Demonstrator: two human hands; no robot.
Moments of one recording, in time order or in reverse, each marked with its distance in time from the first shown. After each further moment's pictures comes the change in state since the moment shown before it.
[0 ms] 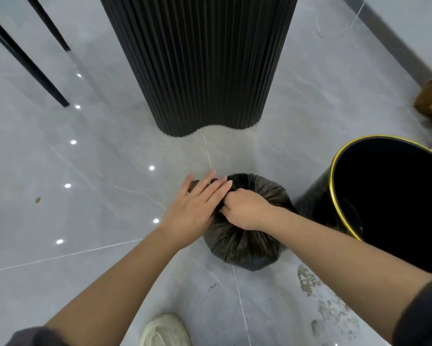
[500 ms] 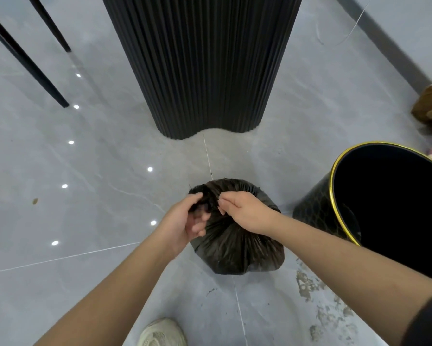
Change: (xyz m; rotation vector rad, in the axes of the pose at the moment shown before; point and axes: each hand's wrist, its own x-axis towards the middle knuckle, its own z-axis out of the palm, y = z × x) left_hand -0.003 0.009 -0.031 -2.036 -0.156 -1.009; right_hand -0.007 0.009 0.004 0.595 0.101 -0.095
